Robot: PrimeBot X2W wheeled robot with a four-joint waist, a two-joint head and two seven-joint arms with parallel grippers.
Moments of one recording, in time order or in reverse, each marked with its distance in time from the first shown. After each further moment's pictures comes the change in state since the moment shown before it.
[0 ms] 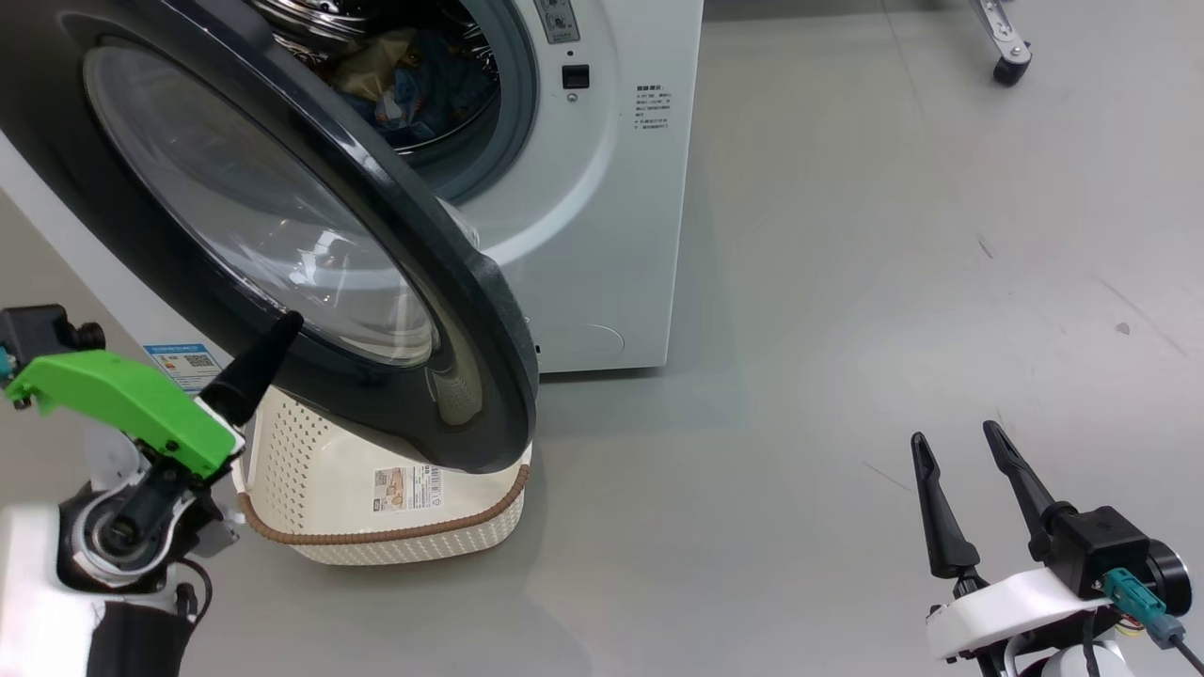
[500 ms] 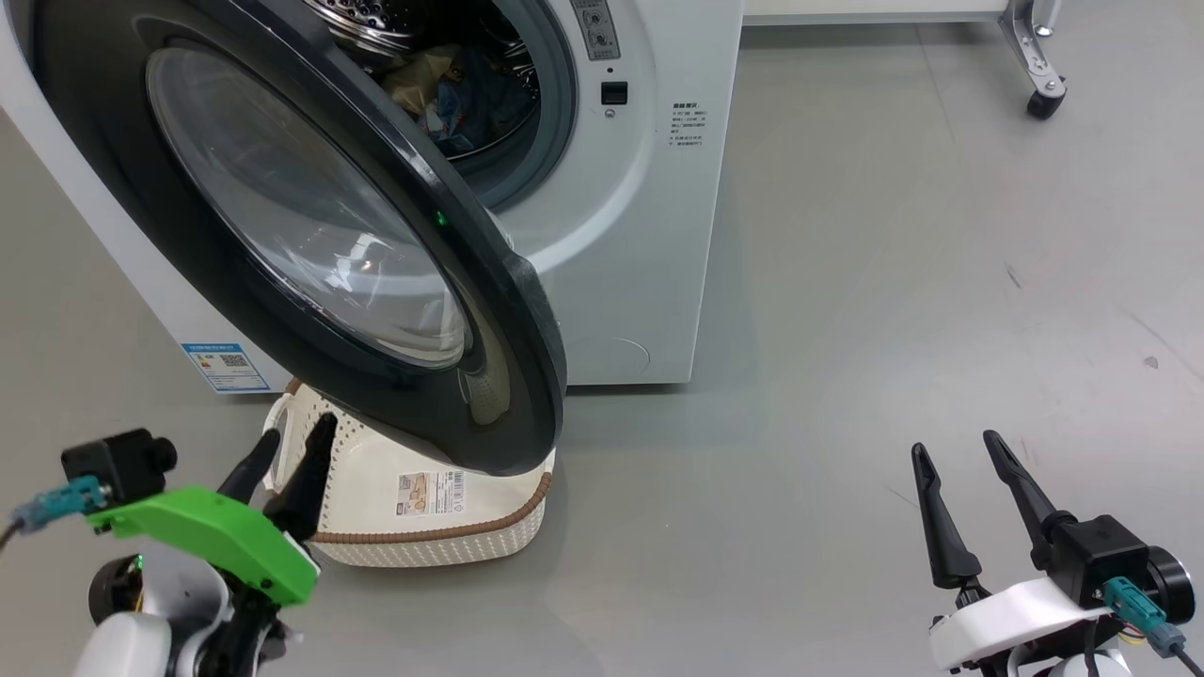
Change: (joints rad) left arm 0.240 0.026 -0.170 -0.134 0.227 0.000 -0.340; right arm 0.018 -0.016 0.006 -0.005 -0.001 0.000 0.000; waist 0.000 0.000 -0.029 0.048
